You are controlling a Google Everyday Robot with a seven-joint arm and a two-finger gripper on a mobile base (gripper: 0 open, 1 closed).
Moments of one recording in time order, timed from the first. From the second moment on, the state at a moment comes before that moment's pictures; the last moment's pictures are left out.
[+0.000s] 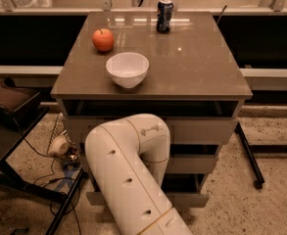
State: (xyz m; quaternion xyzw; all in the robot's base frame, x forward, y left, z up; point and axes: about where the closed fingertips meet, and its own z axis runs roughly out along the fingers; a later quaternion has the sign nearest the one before) arm 0.521 -0.023 0.241 -0.73 0.58 -0.26 0.25
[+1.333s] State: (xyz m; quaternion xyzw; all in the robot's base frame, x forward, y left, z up) arm 0.557 -0.040 0.212 -0.68 0.59 -0.31 0.31
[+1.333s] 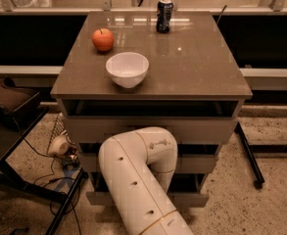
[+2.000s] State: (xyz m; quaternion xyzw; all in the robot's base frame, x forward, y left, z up) arm 0.568 -0.038 0.202 -0.67 0.58 -0.32 0.34
